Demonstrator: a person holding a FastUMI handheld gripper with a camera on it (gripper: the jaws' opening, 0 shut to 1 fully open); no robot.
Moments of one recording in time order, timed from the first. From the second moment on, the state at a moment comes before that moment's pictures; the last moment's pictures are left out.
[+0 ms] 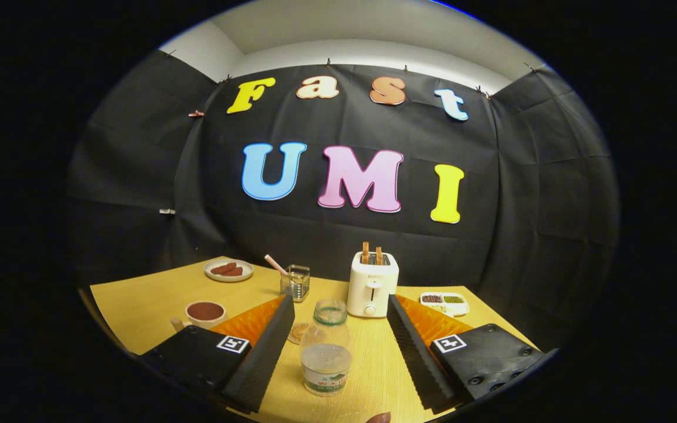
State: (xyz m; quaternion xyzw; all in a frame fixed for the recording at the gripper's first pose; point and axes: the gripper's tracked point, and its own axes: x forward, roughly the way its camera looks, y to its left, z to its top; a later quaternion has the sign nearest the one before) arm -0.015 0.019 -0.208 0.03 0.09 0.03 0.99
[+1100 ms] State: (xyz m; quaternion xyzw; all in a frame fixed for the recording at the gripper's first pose) arm 0.016 0.020 -0.315 0.00 0.21 0.04 0.98
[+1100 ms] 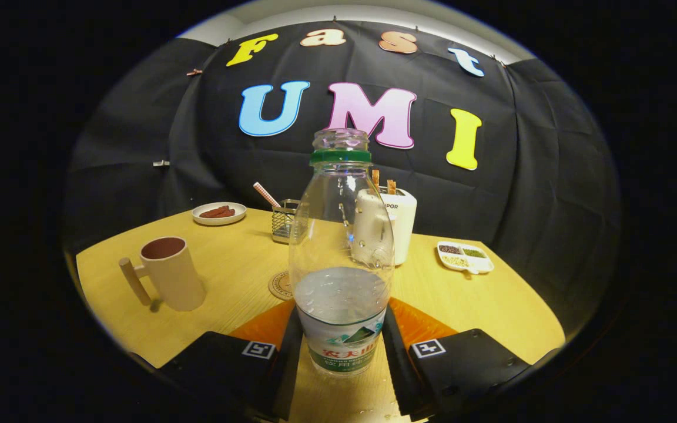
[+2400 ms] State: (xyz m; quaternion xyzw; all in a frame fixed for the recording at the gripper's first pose) arm 0.055 0.081 -0.257 -0.32 0.19 0.14 0.92
